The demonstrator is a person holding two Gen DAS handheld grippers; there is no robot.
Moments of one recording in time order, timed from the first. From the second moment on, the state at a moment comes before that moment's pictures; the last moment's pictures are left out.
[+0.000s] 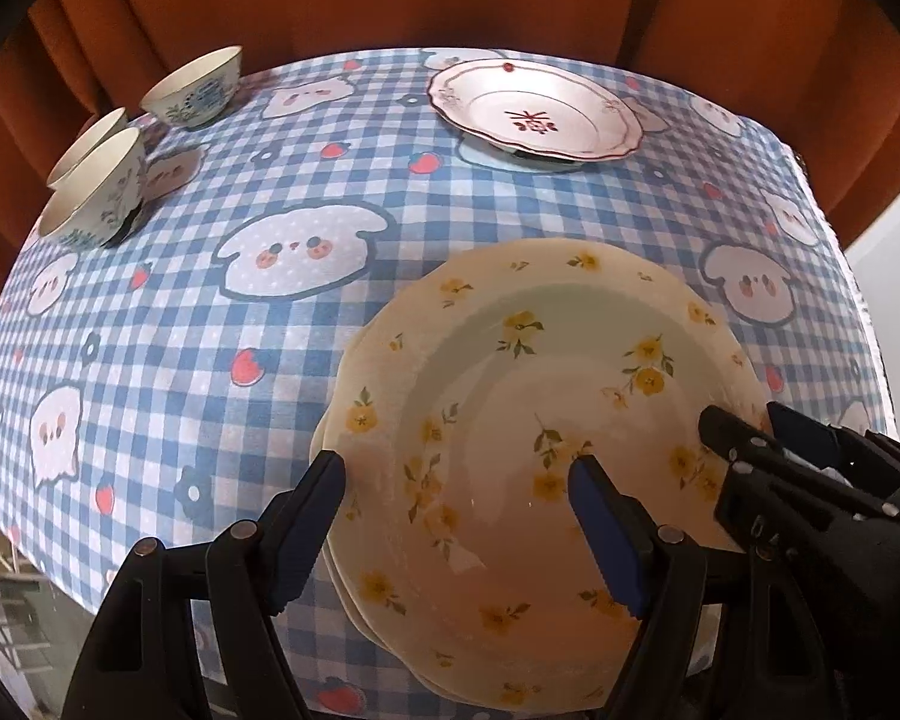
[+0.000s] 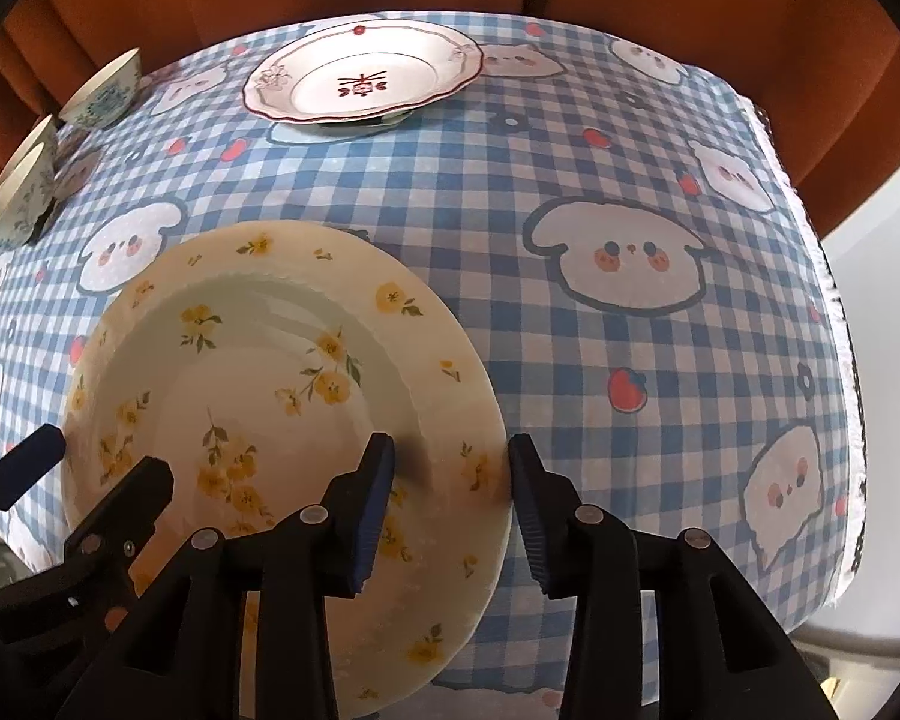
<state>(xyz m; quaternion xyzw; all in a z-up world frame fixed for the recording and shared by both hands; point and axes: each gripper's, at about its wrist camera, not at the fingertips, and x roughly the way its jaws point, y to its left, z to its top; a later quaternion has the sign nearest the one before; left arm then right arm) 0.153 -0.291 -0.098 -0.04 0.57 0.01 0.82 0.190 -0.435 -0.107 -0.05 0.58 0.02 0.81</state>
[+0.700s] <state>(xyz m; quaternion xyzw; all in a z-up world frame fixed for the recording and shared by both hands) 0.191 -0.248 -0.032 -0.02 0.50 -0.04 0.87 0.189 -0.408 -0.030 0.01 0.52 -0.06 0.85</state>
